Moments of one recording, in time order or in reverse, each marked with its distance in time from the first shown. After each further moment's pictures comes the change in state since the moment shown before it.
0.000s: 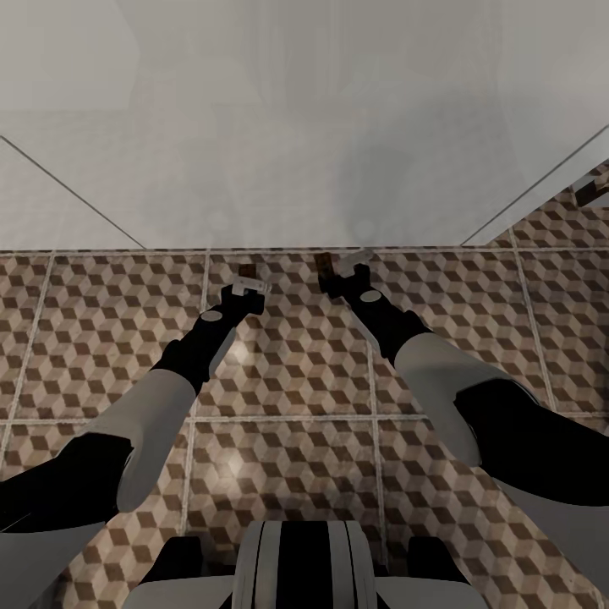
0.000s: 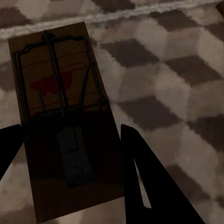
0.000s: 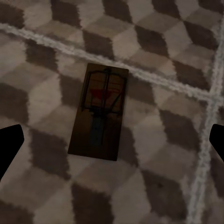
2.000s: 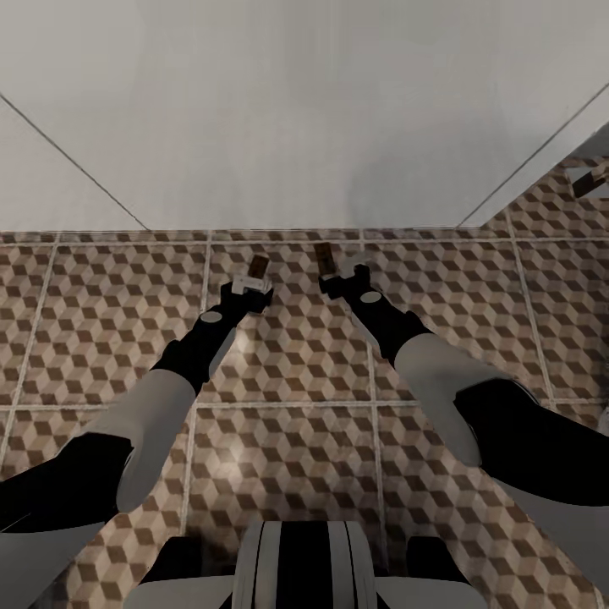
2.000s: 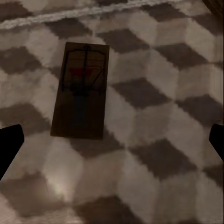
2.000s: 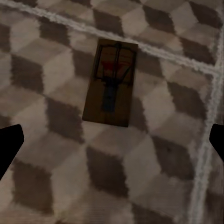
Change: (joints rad) left arm 0.000 0.001 -0.001 0.004 -0.006 -0.047 0.003; right arm 0.000 0.000 -0.001 0.007 0.000 -0.005 0.000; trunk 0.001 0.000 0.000
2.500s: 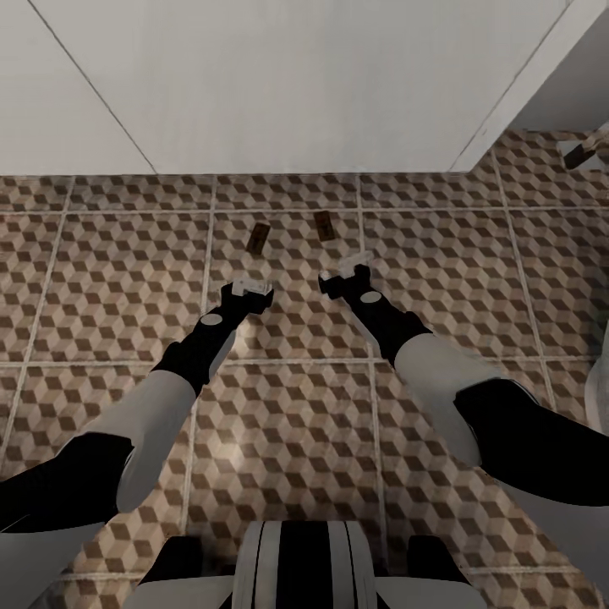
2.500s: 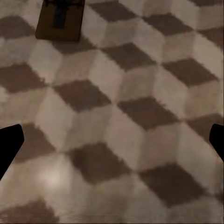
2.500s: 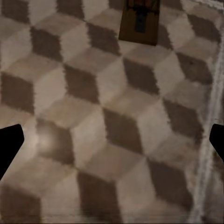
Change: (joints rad) left arm 0.000 0.000 0.000 0.022 0.000 -0.034 -0.001; right arm 0.000 0.000 0.000 0.000 0.001 0.000 0.000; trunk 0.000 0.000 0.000
